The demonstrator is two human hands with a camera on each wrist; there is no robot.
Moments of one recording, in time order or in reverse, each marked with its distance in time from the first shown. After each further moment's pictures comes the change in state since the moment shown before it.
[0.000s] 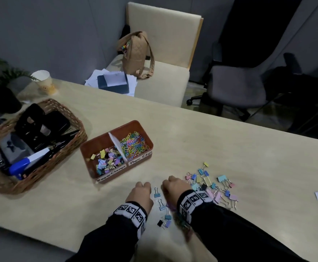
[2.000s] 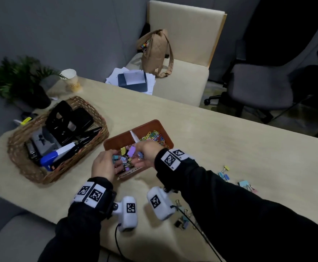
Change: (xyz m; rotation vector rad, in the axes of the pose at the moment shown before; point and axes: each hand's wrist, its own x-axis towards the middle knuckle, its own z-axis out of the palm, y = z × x) left_hand 0.005 -0.097 -0.118 -1.447 0.507 -0.368; right_hand 0.058 -0.124 -0.114 1.495 -0.226 0.090
